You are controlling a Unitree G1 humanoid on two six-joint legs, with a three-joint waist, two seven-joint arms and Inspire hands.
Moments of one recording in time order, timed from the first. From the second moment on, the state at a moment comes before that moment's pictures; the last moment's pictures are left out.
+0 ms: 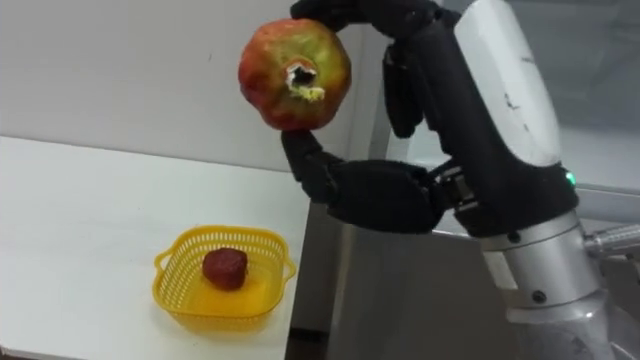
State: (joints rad) left arm 0.16 0.27 0.09 1.12 0.23 -0.01 -0.01; right arm -0.31 -0.54 0.06 -0.54 -0.38 -0.11 -0.10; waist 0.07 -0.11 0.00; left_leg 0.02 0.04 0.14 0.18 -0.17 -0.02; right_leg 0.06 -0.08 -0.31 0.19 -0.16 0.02
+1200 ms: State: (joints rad) left arm 0.12 0.29 -0.01 1.16 0.28 0.04 -0.10; right arm -0.34 -0.49 0.35 -0.17 -0.79 -0.05 -0.02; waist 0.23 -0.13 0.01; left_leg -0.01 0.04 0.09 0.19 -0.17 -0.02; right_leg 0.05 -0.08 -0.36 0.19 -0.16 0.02
